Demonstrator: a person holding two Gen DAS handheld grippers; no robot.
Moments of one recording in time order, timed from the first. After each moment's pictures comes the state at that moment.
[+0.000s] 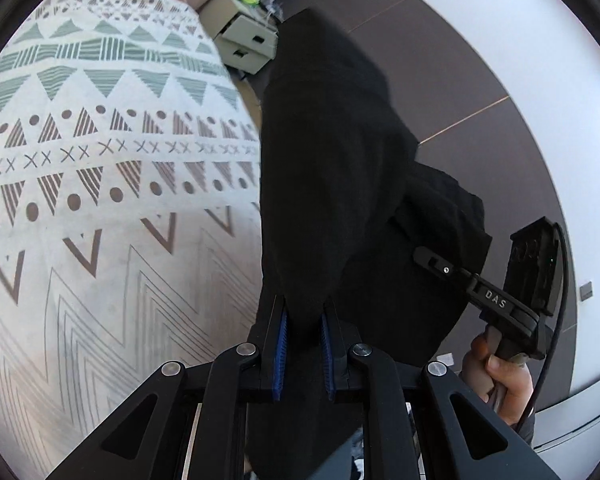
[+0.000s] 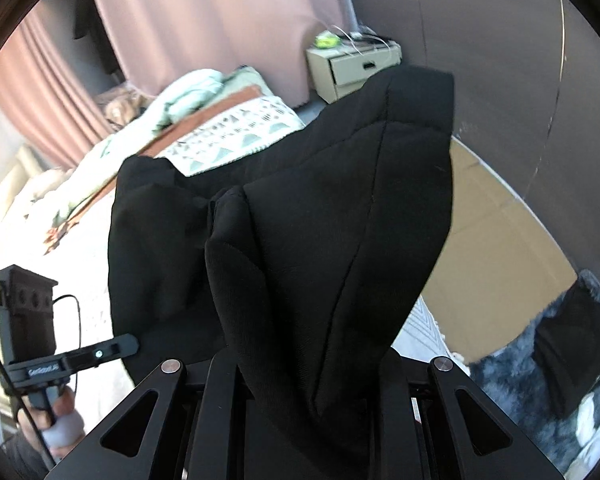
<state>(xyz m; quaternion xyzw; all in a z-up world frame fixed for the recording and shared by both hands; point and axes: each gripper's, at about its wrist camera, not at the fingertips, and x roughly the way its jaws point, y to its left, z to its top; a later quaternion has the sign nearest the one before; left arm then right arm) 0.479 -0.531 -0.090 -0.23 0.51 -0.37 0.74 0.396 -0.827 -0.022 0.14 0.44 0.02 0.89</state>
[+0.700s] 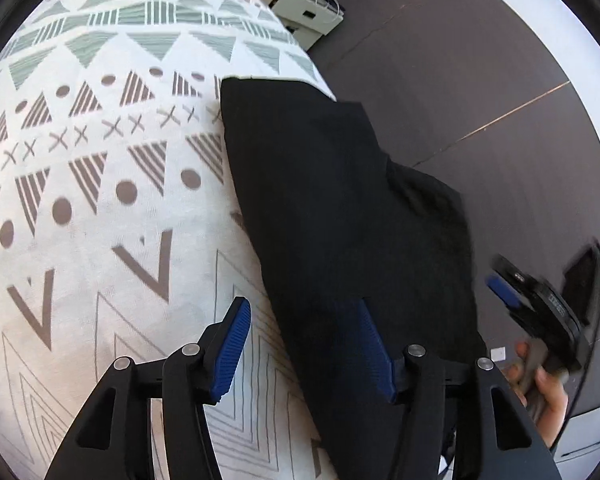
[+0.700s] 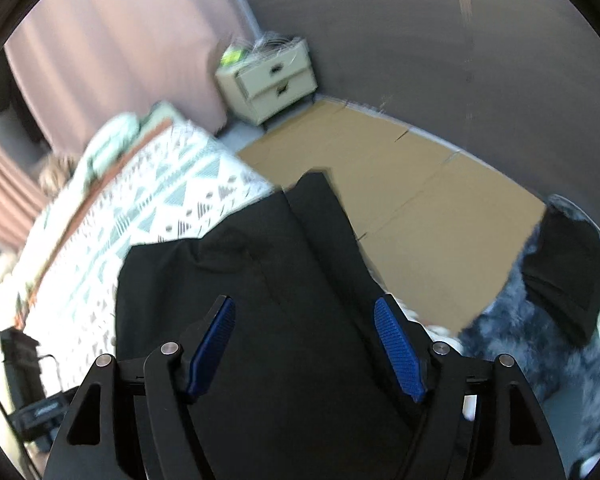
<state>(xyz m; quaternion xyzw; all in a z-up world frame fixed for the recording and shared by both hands) 0.513 -0.523 -0.153 -0.17 0.56 -0.30 0.75 0.324 -0.888 -0.062 0.25 0.37 -0.13 0.88</state>
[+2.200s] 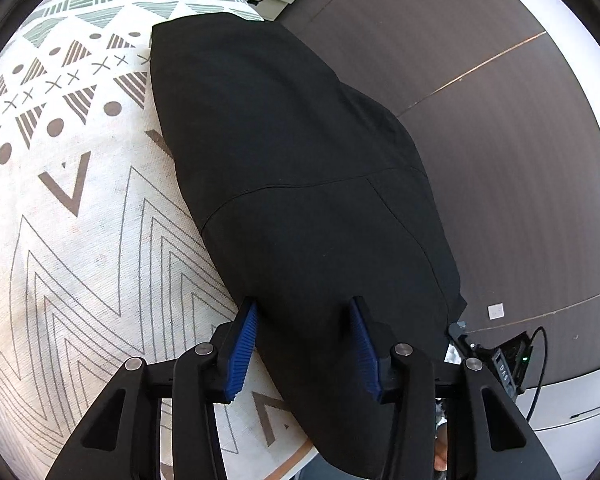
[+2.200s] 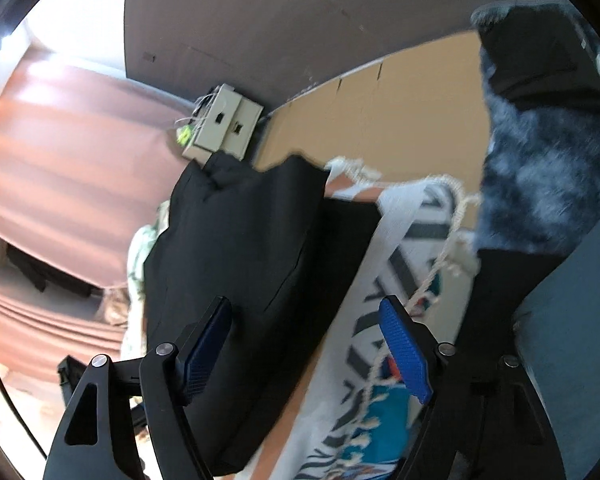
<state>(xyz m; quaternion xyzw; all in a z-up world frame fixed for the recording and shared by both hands) 0.434 -0.598 -0.153 -0.13 0.58 -0.35 0.73 0.194 -0.913 -0.220 0.55 0.27 -0.10 0.78</state>
